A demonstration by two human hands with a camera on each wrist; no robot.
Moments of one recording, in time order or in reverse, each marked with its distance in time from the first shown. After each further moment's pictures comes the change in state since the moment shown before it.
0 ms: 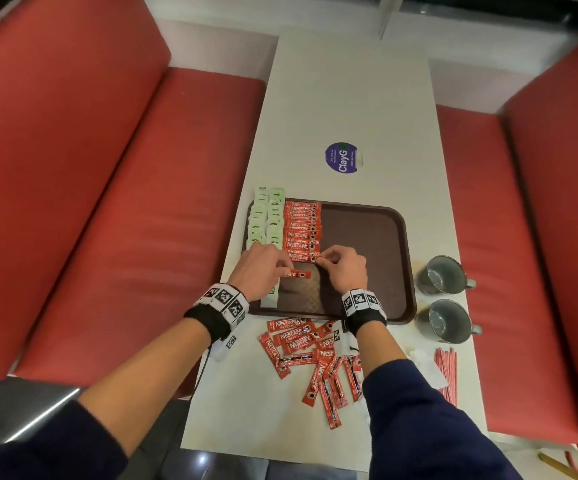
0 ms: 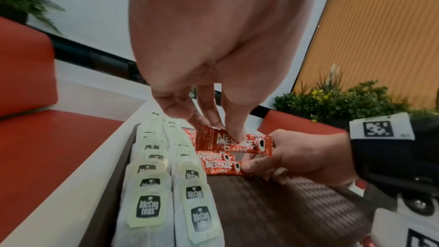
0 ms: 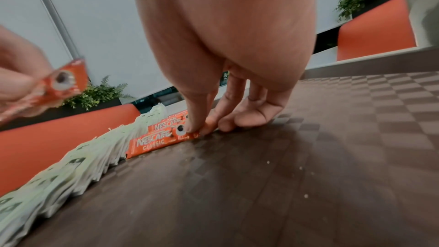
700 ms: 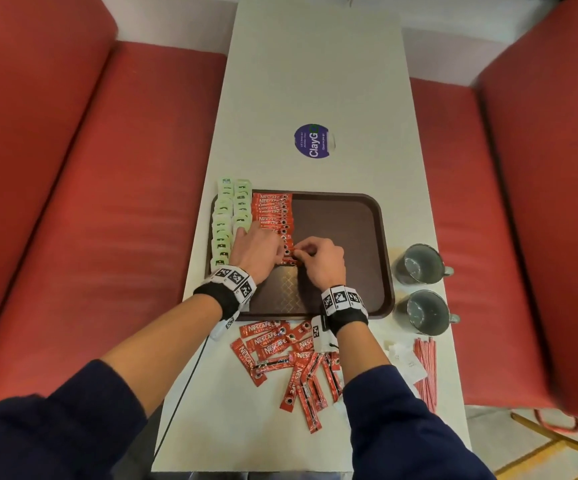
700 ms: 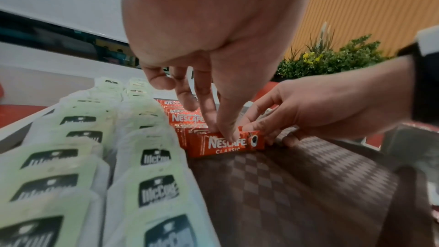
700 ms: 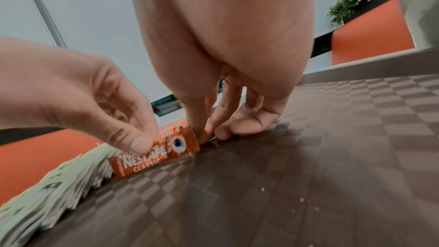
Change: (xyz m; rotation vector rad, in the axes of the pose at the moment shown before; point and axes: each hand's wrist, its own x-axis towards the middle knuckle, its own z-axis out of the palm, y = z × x) left_hand 0.076 0.027 0.039 0.343 -0.033 0.006; right_hand 0.020 0.016 0.005 -0.012 0.019 -0.058
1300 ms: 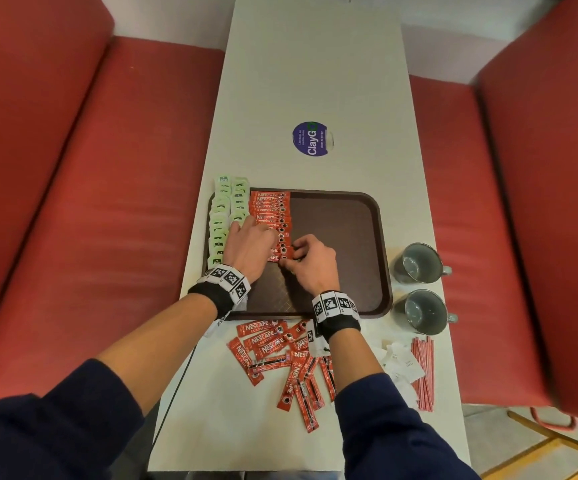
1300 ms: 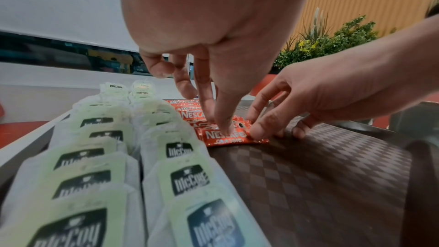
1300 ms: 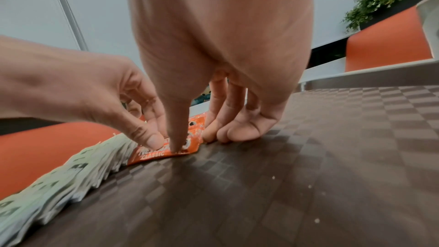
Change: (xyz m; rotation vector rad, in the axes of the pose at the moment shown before) left_hand 0.000 -0.007 0.003 0.167 0.060 0.021; right_hand -0.016 -0.014 0.003 0.016 -0.026 0.048
